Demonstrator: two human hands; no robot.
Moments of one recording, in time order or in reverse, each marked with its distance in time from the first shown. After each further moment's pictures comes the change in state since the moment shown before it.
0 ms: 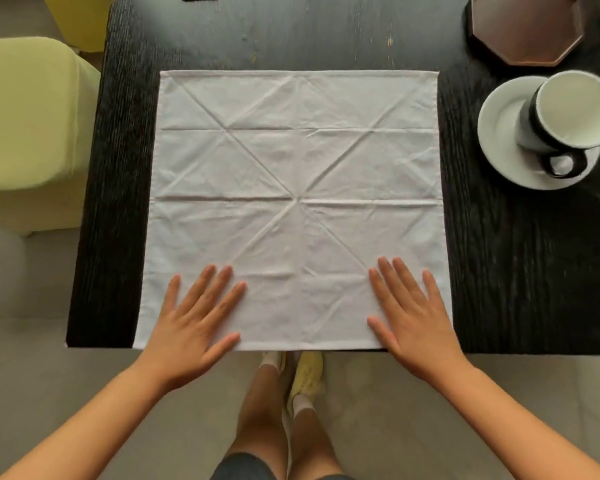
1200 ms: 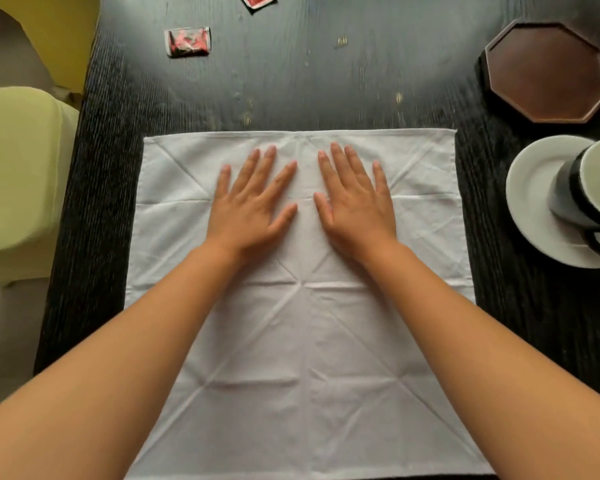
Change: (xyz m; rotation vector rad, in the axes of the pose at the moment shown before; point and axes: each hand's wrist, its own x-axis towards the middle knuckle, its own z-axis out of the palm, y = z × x) left_hand 0.264 -0.041 -0.082 -0.073 0.269 -0.169; right_hand 0.270 0.001 -0.057 0.096 0.171 0.163
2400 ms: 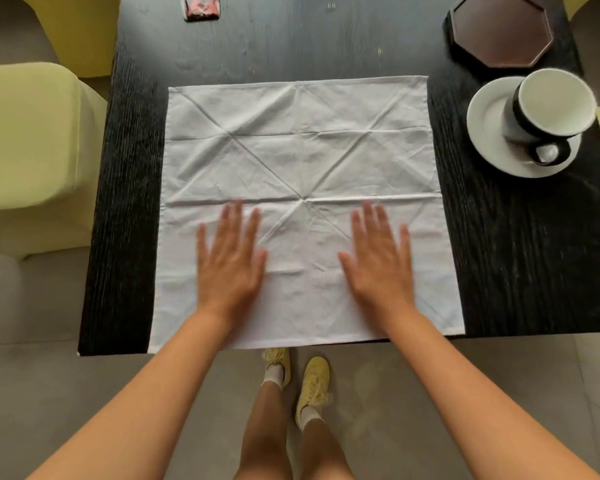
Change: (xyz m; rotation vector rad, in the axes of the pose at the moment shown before) left_hand -0.199 0.028 0.004 -0.075 0.069 -0.136; right_hand -0.211 -0.020 0.007 0.021 0.003 0.106
